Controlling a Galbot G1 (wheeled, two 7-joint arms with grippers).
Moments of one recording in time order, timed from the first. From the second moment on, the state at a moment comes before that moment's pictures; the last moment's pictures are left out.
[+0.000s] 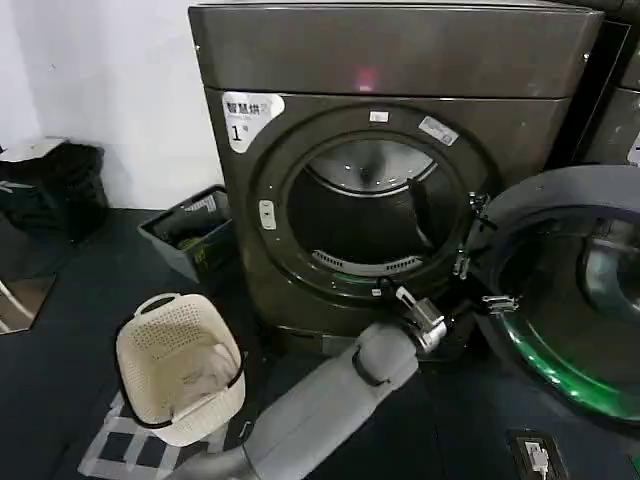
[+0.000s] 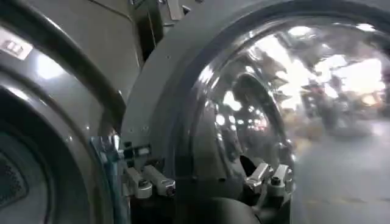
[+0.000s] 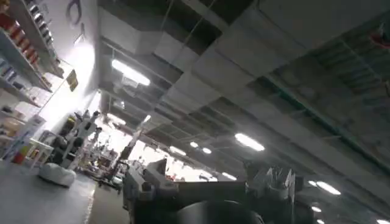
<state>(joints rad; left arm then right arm) 0.44 -1.61 0.39 -1.34 -0.25 -0.07 0.09 -1.82 1.61 2.23 1.98 0.26 -0.13 0.46</state>
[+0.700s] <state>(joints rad) 0.52 -1.54 0.35 -1.61 -0.35 0.16 0.23 -1.81 1.61 2.23 1.93 0.29 -0.10 0.46</state>
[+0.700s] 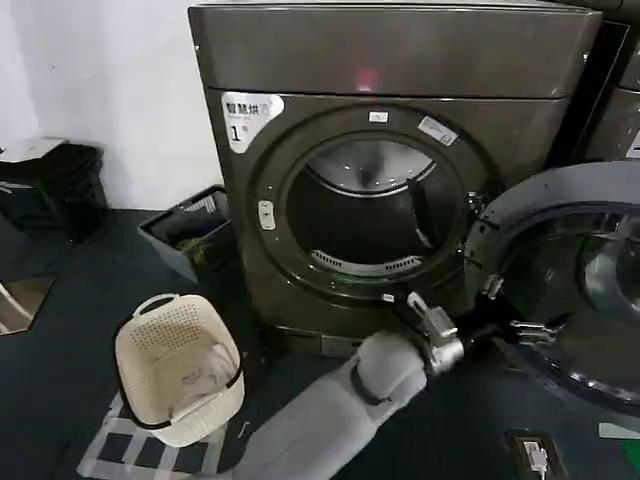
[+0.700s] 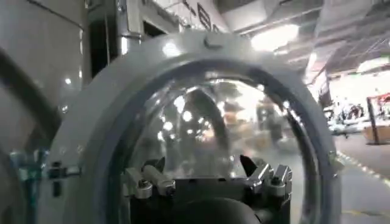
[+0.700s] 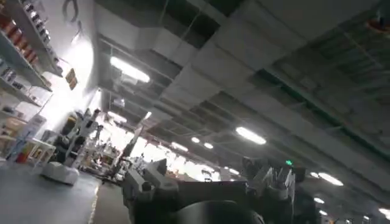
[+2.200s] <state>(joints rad) 1.27 -0.81 -0.66 -2.17 -0.85 0.56 -0.15 -1.81 1.40 2.10 1.64 0.41 0.00 0.29</state>
